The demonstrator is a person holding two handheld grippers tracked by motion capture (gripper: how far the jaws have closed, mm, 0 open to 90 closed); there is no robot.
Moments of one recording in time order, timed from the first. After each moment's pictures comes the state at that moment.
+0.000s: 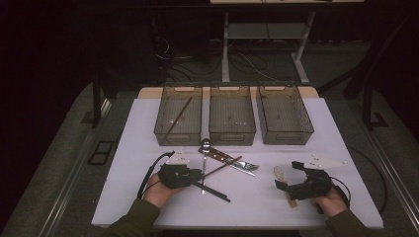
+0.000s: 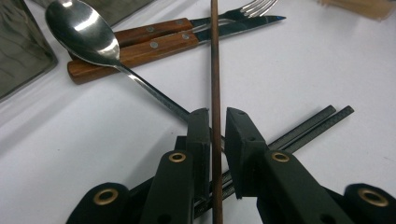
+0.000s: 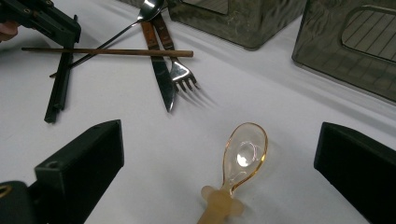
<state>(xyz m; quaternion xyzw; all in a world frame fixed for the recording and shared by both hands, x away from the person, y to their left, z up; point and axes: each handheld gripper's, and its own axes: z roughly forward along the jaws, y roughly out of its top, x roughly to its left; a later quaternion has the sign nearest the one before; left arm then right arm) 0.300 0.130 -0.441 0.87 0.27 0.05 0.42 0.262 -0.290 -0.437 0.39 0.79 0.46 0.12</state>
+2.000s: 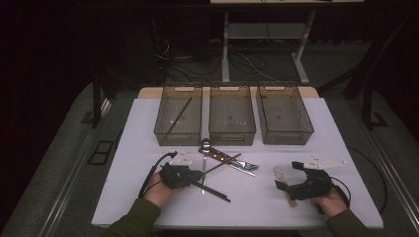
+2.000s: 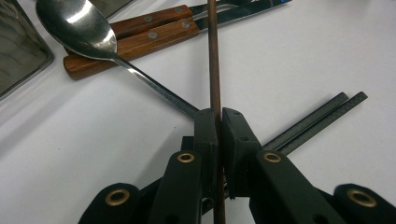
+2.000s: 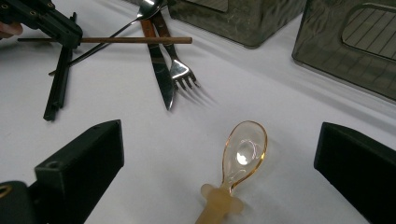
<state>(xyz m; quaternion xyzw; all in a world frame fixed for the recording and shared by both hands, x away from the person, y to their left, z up) 0.302 0.127 -0.442 0.88 0.25 0.06 0.40 0.262 -0.290 -0.438 0.39 0.79 0.46 0.12</state>
